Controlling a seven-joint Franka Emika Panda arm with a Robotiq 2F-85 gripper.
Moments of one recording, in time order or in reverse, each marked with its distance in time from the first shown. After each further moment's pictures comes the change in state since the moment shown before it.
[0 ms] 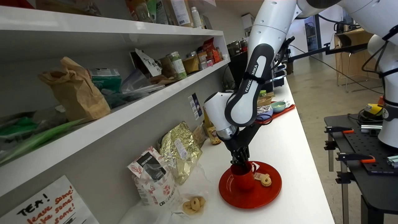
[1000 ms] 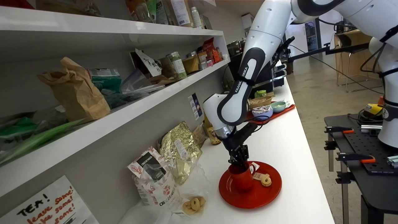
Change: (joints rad) arm -0.051 0.047 0.012 0.068 0.115 -0.067 -0.054
